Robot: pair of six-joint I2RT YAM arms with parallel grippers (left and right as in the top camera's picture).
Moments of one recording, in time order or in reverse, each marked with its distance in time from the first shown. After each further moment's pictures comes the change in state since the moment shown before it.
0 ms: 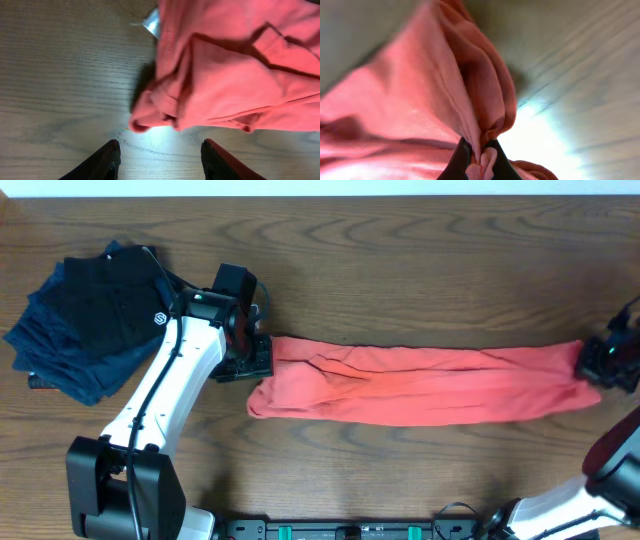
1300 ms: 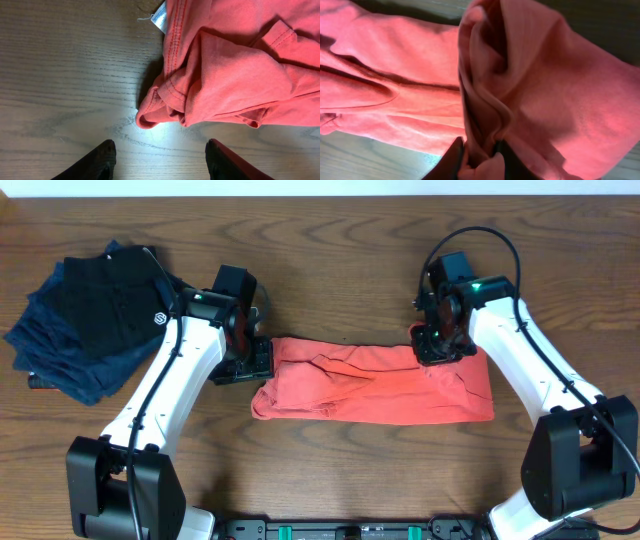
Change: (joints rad) left arm 0.000 0.000 0.000 -0.023 0.000 0.000; right arm 0.880 -0.053 -0.016 -0.059 -0.012 0.170
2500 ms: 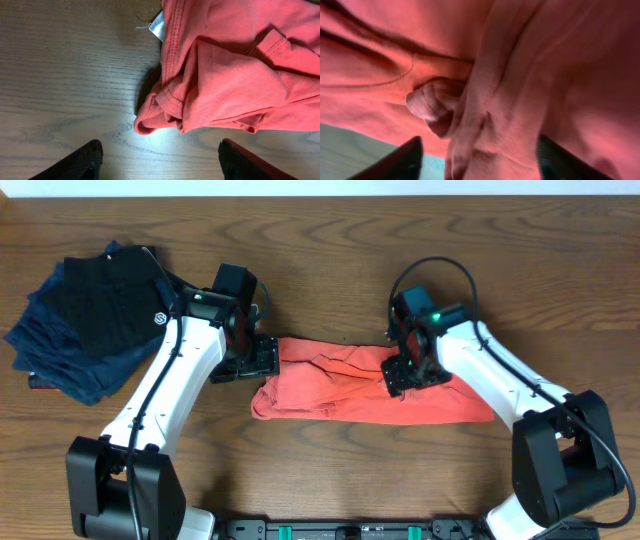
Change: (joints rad) left arm 0.000 0.000 0.000 0.024 0.000 -0.004; right arm 0.145 0.000 -0.185 0.136 0.030 0.047
